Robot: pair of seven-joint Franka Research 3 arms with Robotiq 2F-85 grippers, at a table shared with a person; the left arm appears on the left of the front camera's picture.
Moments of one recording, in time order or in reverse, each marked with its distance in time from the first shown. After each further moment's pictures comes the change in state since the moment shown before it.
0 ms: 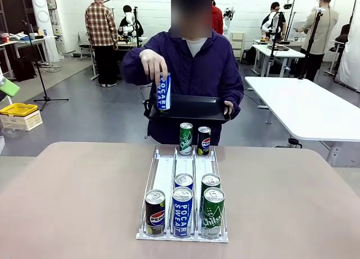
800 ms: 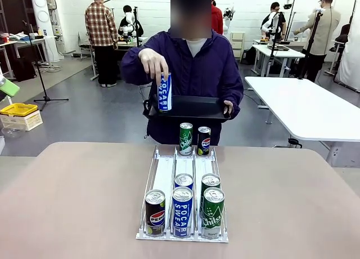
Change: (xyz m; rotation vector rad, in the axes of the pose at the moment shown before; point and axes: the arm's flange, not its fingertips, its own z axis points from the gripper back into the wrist) left arm 0.000 0.000 0.000 0.000 0.000 0.000; right arm 0.000 0.000 0.000 0.000 0.000 0.000
